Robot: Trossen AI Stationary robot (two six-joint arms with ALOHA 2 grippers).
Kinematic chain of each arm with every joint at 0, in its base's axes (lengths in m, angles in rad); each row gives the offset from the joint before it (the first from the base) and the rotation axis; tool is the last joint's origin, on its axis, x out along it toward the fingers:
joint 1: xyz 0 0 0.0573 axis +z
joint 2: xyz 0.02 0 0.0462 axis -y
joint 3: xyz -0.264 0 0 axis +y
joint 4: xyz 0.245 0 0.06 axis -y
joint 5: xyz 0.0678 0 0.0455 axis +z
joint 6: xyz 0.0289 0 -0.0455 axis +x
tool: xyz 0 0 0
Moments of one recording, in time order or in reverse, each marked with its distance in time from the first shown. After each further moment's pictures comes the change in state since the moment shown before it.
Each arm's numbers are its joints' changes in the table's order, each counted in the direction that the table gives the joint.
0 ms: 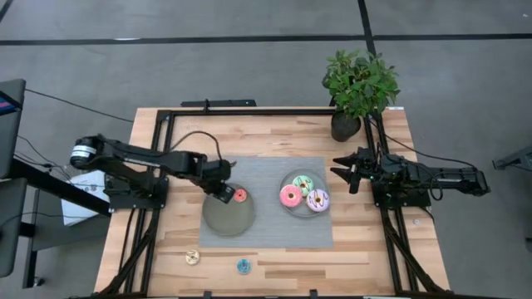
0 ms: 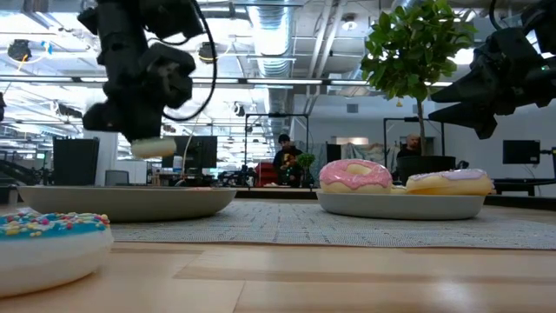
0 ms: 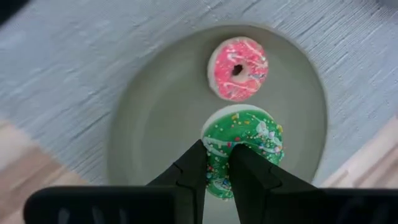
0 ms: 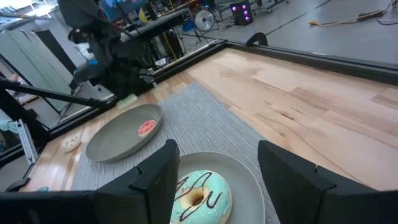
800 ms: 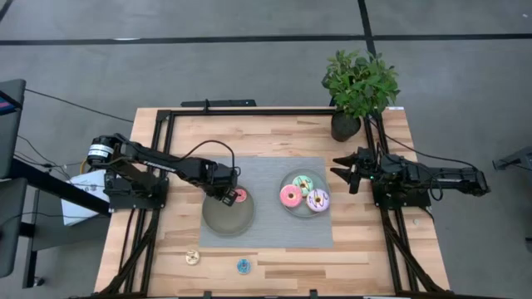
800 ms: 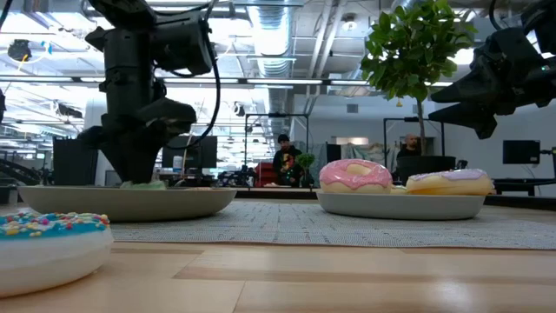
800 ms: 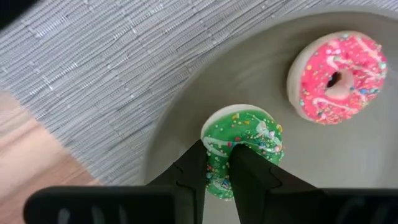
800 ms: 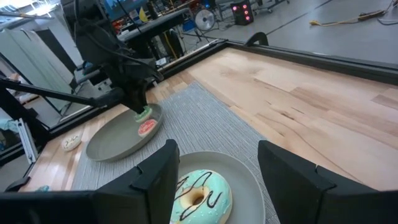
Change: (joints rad) left arm -0.025 -0.184 0.000 -0.016 0.111 -0.043; right arm 0.000 0.000 0.000 -0.004 0.002 -0.002
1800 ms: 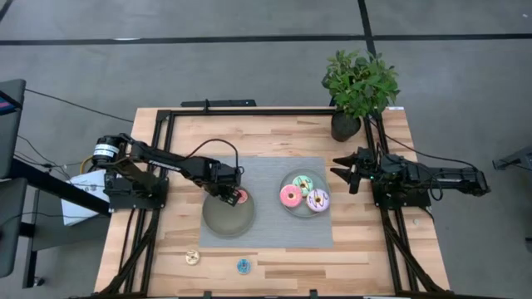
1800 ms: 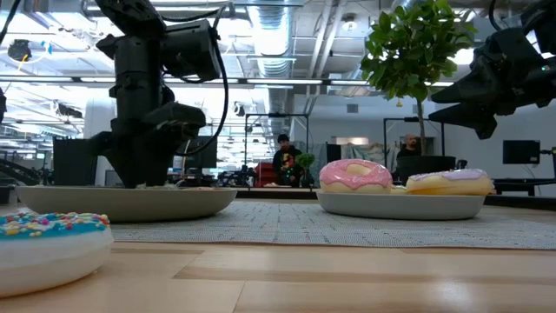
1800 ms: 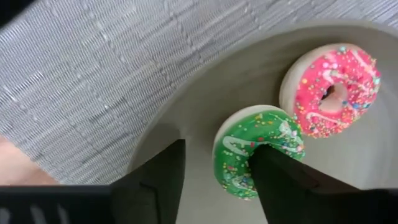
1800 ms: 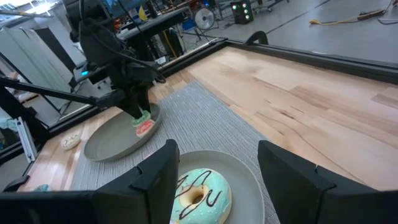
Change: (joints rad) left arm 0.029 -0.046 -0.024 0.028 -0.053 0.016; right arm 0.000 -0.001 0.000 -0.005 0.000 -0.001
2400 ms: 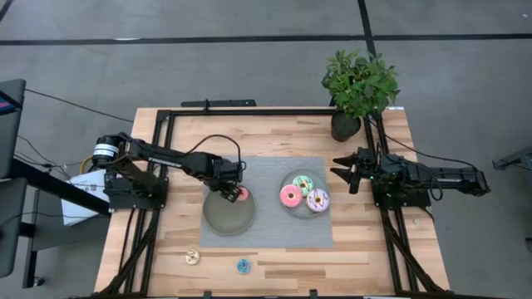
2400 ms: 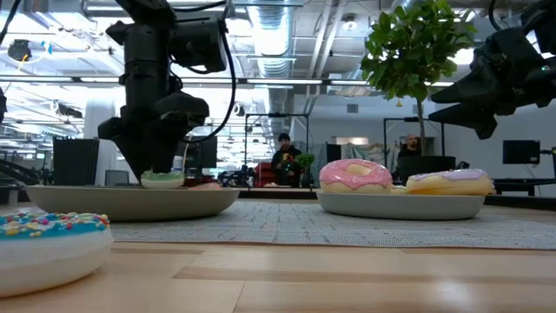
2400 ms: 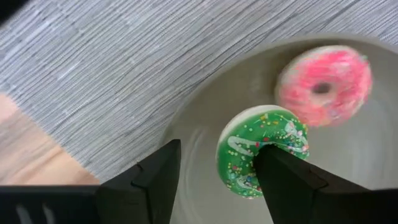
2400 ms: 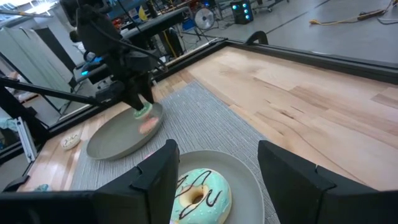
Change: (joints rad) left arm 0.018 0.001 -0.092 -0.141 0.060 0.089; right arm 0.000 0.000 0.000 0.000 0.000 -0.001
